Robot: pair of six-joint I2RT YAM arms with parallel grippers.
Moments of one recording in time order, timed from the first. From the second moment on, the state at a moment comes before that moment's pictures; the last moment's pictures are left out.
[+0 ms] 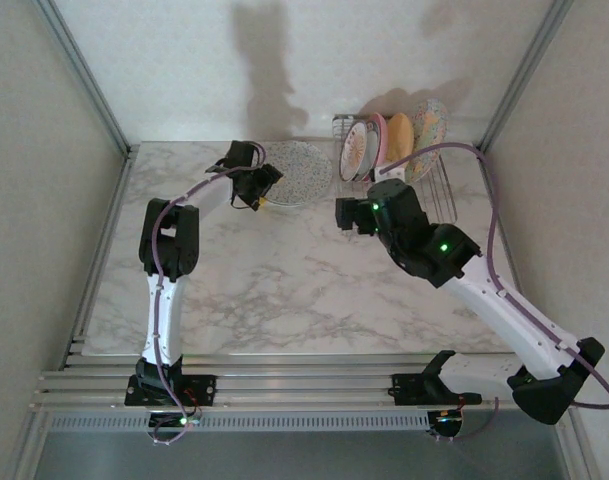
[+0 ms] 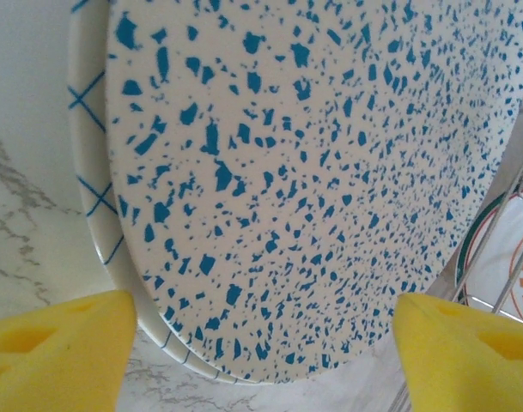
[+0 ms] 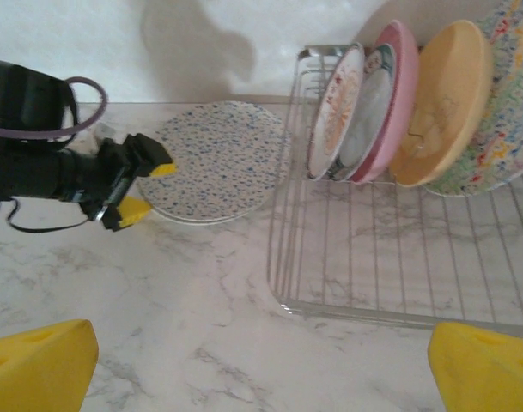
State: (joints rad) left arm -0.24 2.30 1.81 -0.42 0.28 -1.10; right arm 0.76 1.17 1.34 -0.74 0.47 0.40
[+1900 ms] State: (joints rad) left arm -0.70 1.19 1.11 0.01 0.04 -0.94; right arm -0.06 2.10 1.85 -0.46 -0.19 0.24
